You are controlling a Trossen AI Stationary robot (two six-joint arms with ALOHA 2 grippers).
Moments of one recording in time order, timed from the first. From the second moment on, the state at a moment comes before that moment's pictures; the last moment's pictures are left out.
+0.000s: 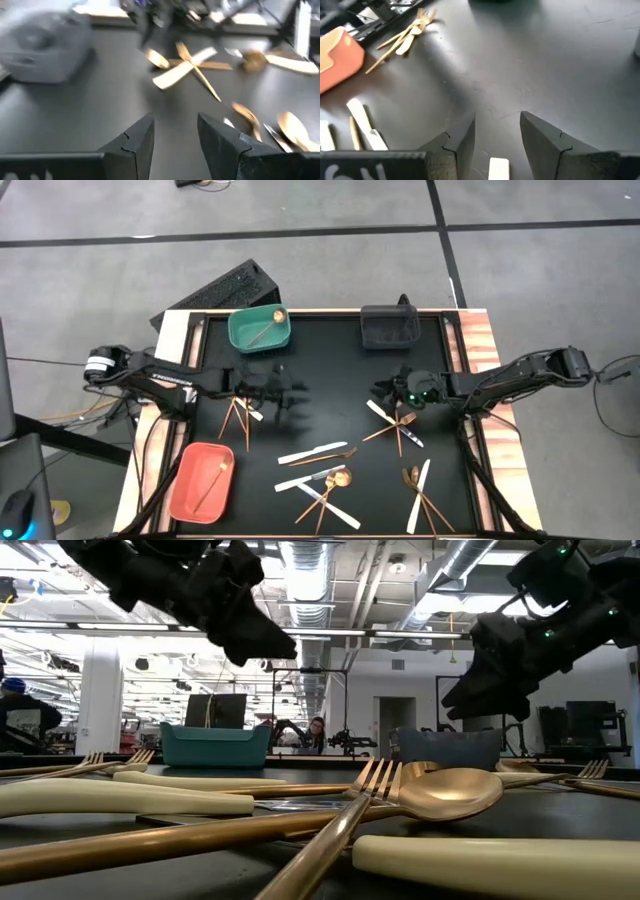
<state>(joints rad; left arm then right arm) 0.01 1.35 0.63 0.30 -0.01 -0.05 -0.01 1.05 0.29 0.25 0.30 0.59</state>
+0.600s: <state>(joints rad) -0.33 1.78 0.70 0.35 -0.11 -0.24 -0.04 1.05 0.29 0.28 0.32 0.59</state>
